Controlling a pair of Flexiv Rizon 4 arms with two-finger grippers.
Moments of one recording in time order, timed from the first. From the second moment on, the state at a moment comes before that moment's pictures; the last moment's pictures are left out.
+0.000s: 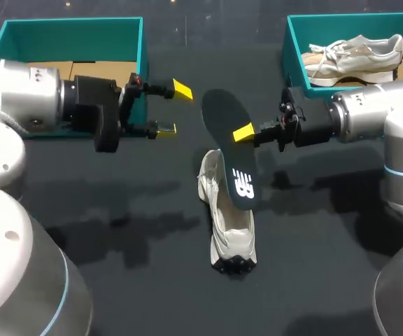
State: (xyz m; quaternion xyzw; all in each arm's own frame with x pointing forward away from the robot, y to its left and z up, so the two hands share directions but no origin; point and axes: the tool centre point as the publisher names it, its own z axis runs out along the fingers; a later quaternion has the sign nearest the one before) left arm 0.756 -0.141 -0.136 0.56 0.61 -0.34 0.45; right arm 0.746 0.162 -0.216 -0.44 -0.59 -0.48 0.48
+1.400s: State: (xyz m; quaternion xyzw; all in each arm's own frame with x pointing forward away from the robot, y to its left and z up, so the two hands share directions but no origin) left arm 0.826 -0.213 -0.091 0.64 0.71 -0.22 0.17; right arm 0.747 0.162 -0.216 -0.44 -0.59 -0.48 0.48
